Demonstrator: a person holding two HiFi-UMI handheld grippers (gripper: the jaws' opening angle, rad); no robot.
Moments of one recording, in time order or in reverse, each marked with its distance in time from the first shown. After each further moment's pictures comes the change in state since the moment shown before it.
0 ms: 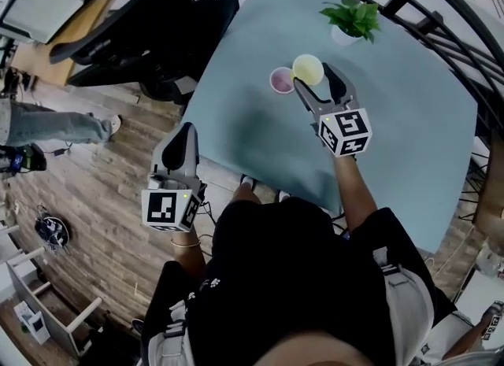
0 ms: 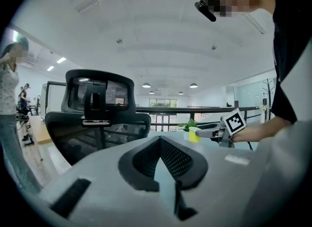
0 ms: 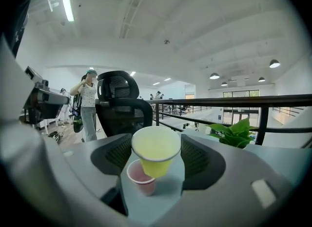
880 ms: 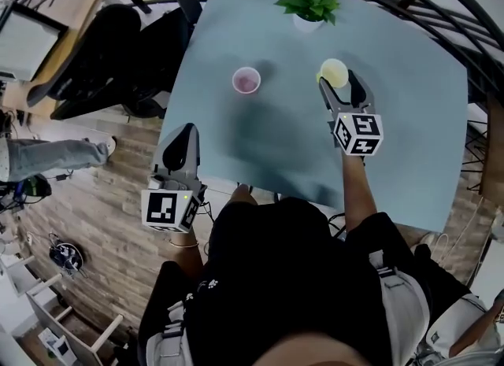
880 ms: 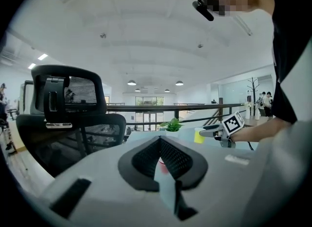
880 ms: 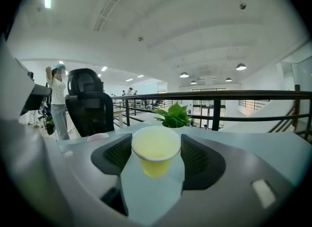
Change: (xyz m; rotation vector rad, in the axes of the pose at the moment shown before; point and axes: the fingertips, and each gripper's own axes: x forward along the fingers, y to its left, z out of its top) left arm 0.045 -0.079 0.006 0.058 0.027 -0.174; right arm -0.110 -0.126 -0.055 0.097 0.046 -0.340
